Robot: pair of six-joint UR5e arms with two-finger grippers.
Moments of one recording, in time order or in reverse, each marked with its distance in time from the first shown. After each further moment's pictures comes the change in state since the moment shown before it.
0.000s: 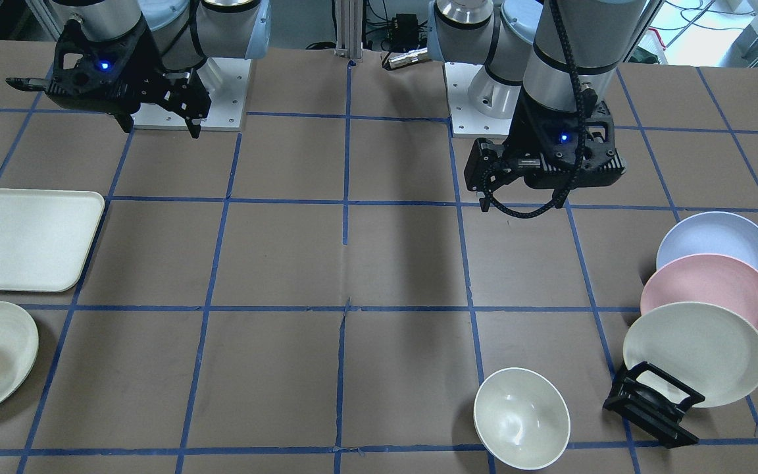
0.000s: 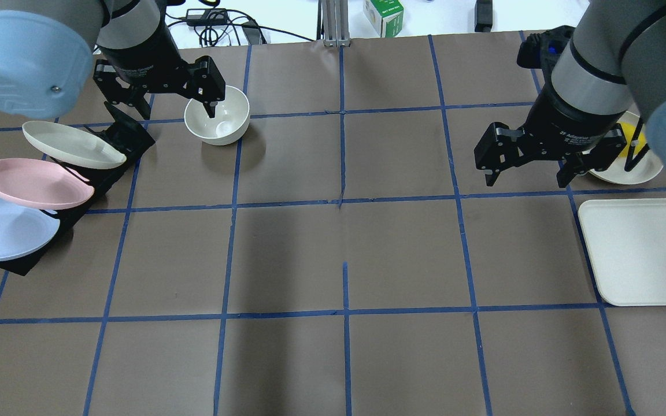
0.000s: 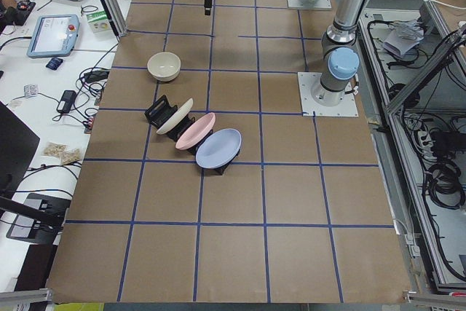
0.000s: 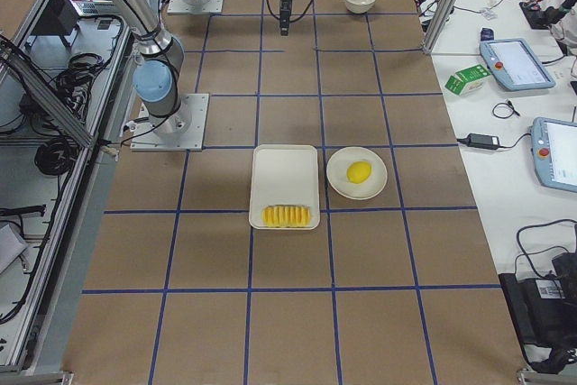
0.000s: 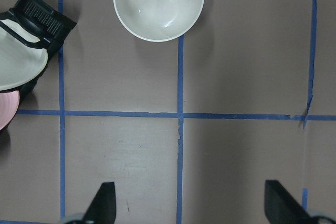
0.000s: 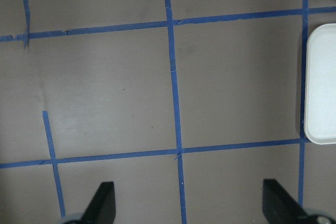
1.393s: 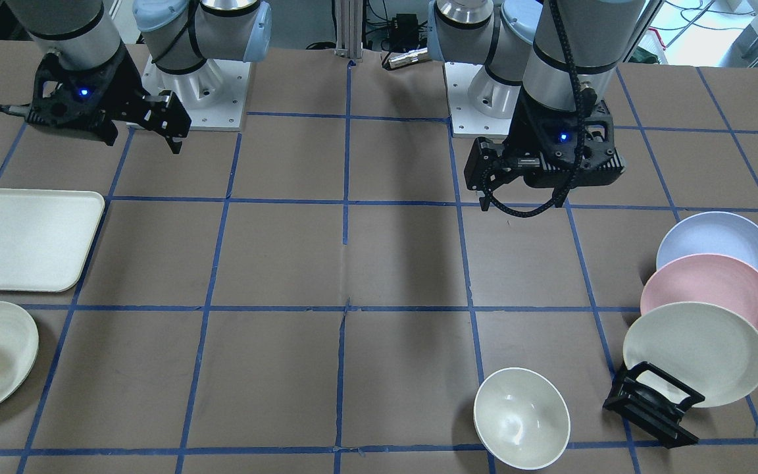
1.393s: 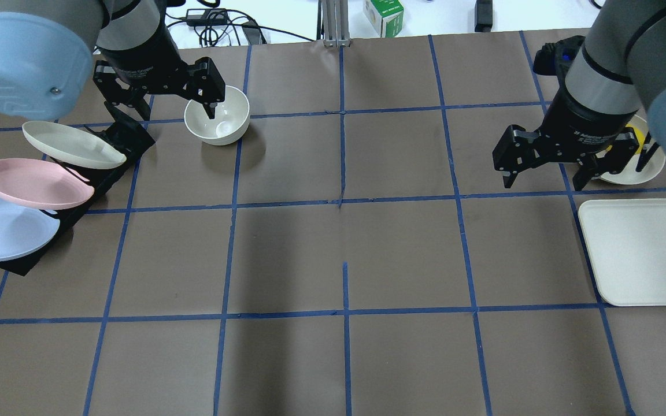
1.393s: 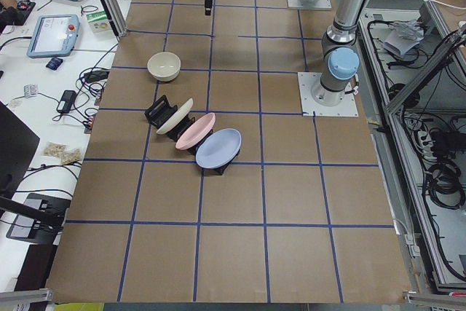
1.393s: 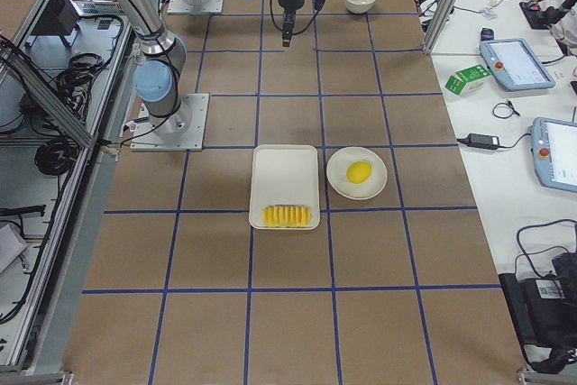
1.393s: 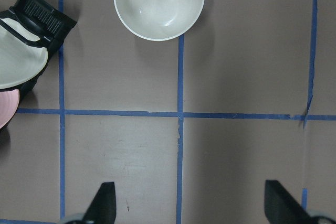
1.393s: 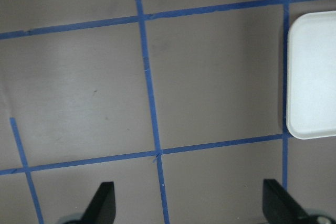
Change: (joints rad) left arm 0.000 0.002 -0.004 0.000 0.001 0.002; right arm -0.097 0.040 0.027 -0.001 -0.037 -0.037
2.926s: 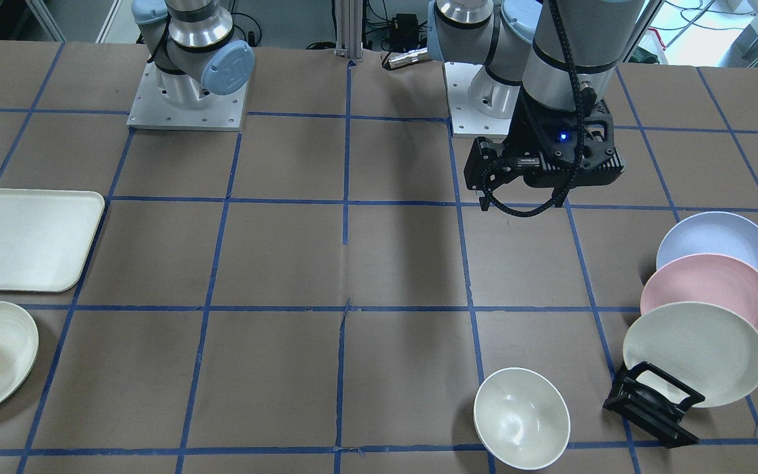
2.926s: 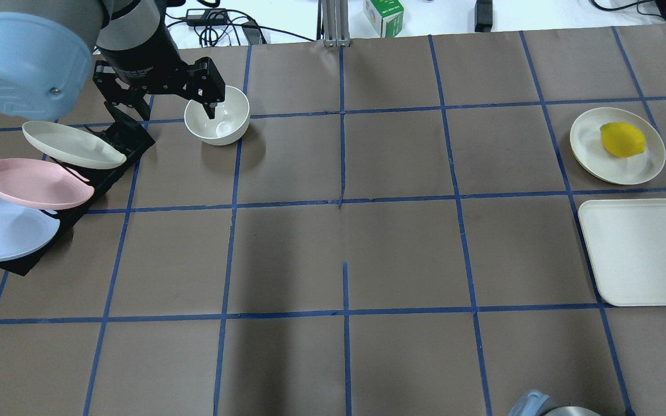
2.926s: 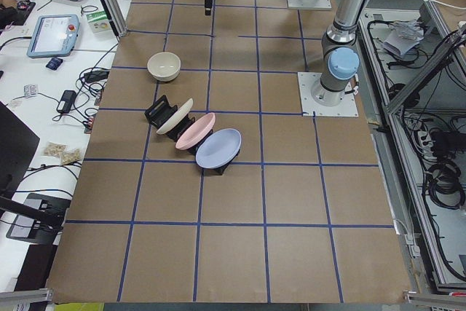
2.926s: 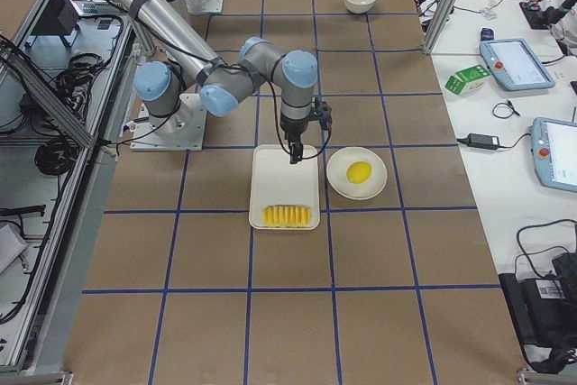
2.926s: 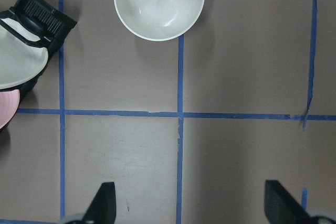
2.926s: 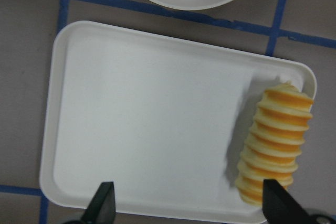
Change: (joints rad) left arm 0.000 0.000 0.000 0.000 0.000 0.000; right arm -0.640 0.204 0.191 -0.532 -0.065 -0.957
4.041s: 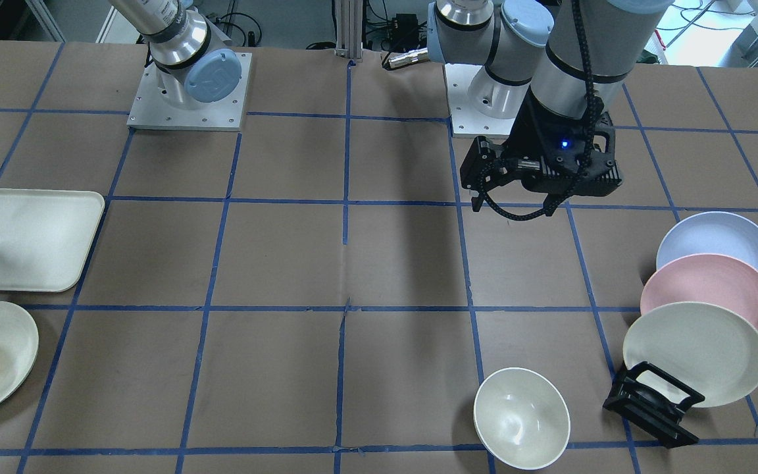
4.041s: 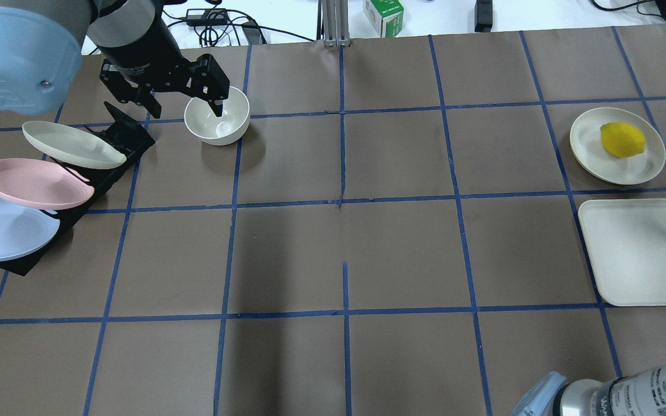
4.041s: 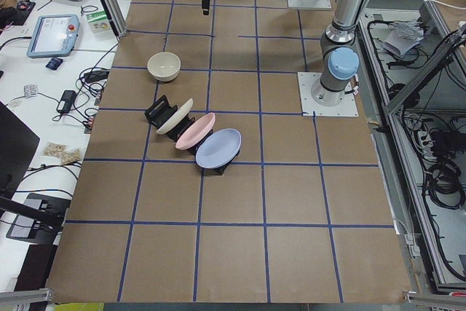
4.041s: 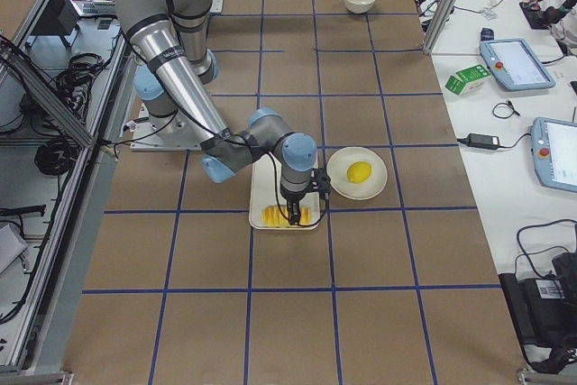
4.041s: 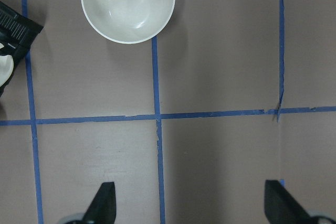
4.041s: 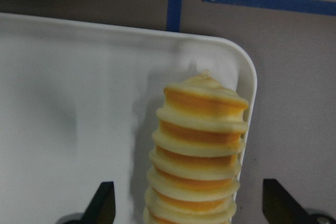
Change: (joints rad) left arm 0.029 -0.006 0.003 0.001 -0.101 0.092; right arm -0.157 0.288 -0.094 -0.144 0.036 -0.072
